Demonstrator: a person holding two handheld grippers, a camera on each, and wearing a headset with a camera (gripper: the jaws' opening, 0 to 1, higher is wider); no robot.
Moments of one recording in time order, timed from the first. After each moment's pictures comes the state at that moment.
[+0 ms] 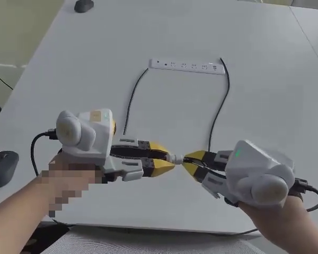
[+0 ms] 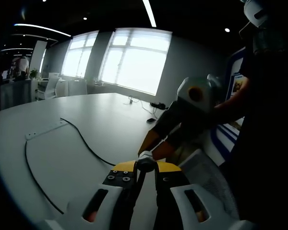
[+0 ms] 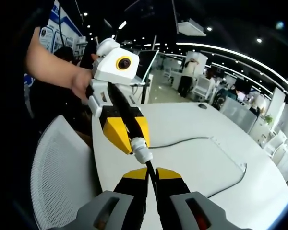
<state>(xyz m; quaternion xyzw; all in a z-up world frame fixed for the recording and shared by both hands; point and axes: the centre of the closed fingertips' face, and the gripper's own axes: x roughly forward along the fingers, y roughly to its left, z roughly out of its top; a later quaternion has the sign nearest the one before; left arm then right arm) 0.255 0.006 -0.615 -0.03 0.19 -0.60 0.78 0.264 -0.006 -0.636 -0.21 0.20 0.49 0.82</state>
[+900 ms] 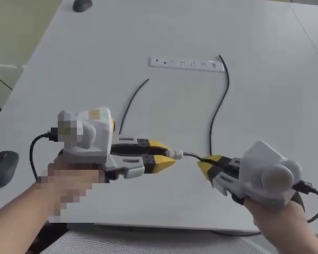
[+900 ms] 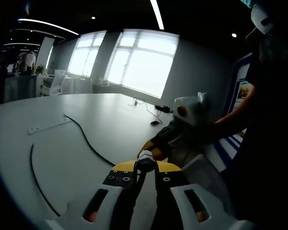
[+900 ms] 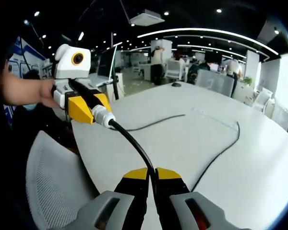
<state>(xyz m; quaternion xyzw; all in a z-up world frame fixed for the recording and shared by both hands) 0.260 0.006 -0.616 -0.06 0.20 -0.57 0.79 0.284 -0.059 -0.682 -0.10 0.28 0.37 0.88</state>
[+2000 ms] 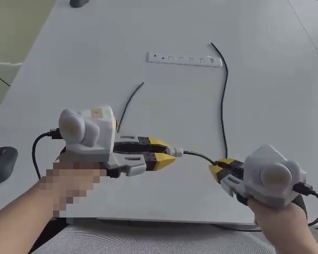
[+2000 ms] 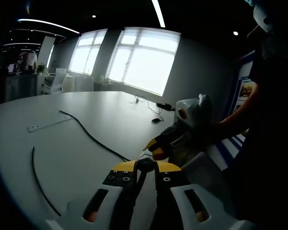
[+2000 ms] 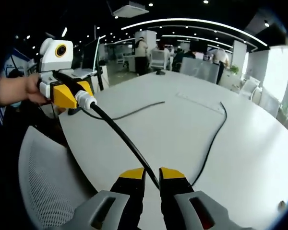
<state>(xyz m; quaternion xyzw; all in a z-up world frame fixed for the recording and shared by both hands) 0.256 0.003 -0.623 -0.05 0.21 -0.57 0.80 0.275 -0.088 -0.695 -0.12 0.31 0.31 0.89</state>
